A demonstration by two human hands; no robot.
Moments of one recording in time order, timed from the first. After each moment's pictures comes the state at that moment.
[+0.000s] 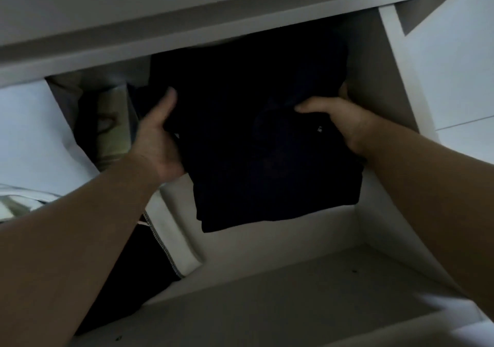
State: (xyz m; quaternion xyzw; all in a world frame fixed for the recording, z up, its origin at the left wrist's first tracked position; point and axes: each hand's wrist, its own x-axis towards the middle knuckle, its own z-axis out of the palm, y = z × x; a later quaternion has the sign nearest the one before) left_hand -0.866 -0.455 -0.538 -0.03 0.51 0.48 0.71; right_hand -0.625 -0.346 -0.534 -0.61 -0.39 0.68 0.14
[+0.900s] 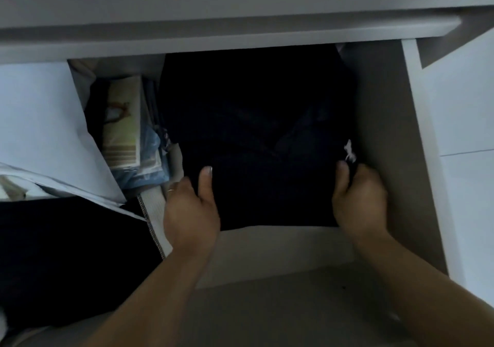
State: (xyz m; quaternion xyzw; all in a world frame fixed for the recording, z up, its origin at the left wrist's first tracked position) left_hand -0.785 -0.527 -0.536 0.23 0.91 0.22 0.25; right_hand -0.610 -0.436 -0.523 -0.75 -0.63 0.23 0.03
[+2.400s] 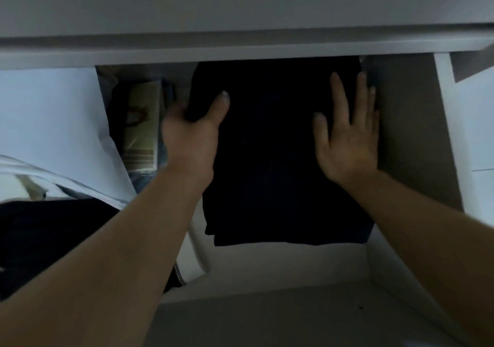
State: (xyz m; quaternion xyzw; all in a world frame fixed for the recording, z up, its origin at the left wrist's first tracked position) left_hand -0.841 -0.445 -0.515 0.05 0.73 0.57 0.37; right_hand -0.660 -0.373 -0.541 -0.57 -0.80 0.17 0.08
